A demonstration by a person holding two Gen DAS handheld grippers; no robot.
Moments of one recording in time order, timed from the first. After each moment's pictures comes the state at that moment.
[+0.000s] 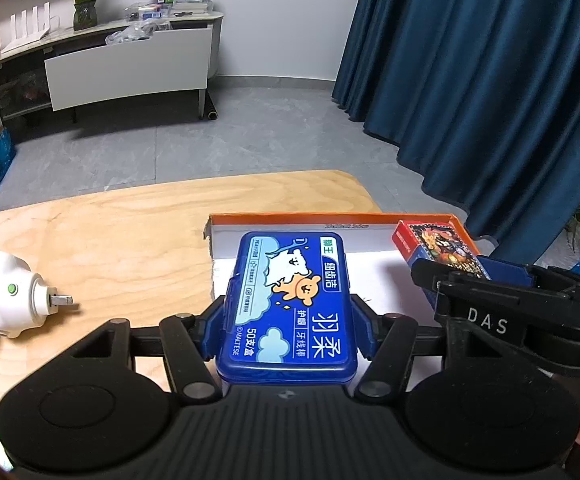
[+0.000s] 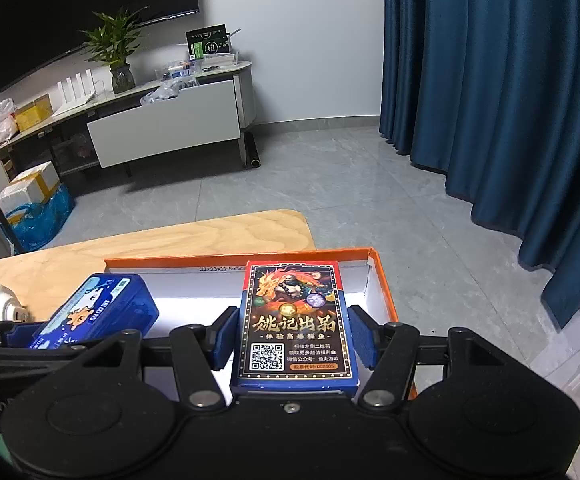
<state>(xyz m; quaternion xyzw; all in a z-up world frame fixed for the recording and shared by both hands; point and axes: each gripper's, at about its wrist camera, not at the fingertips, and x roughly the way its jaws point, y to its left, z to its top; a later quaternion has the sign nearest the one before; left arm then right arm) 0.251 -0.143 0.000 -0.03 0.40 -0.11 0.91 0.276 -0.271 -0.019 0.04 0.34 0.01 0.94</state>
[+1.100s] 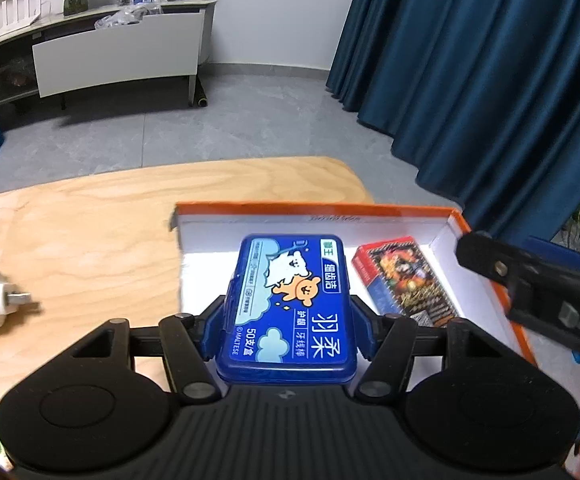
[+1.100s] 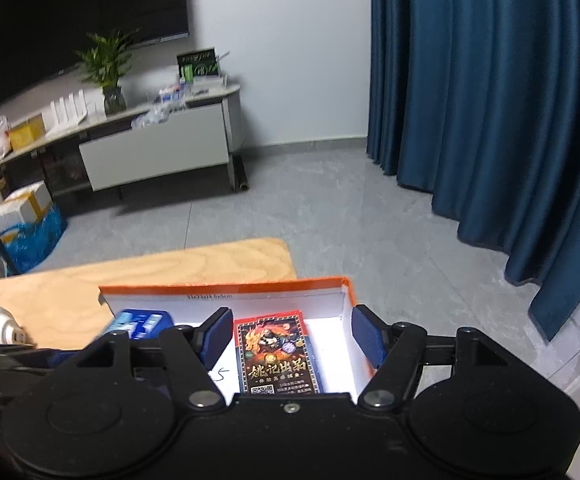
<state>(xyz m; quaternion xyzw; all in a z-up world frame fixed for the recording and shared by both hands) 0.269 -0.156 -0.015 -0.04 0.41 -0.12 0.90 0.256 -0.280 0.001 0.04 0.30 -0.02 0.95</state>
